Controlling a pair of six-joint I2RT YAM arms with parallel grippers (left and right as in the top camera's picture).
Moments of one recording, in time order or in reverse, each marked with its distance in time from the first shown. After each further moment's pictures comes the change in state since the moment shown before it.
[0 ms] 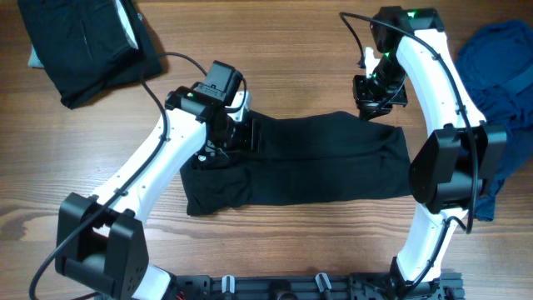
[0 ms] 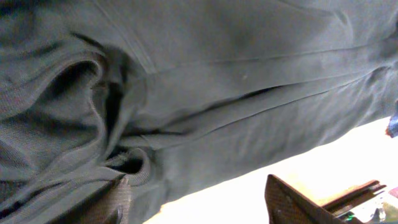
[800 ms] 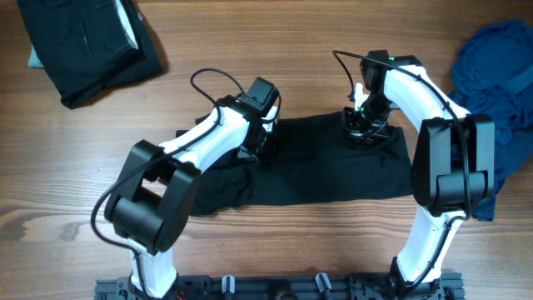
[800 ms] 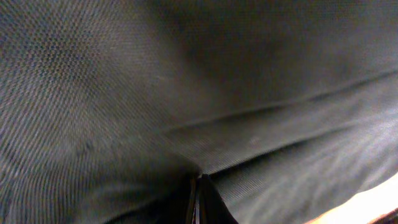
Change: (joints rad) left arm -0.121 0.296 0.000 0.232 0.029 -0.090; right arm -0.001 -0.020 -0.438 0.397 -0.101 0.055
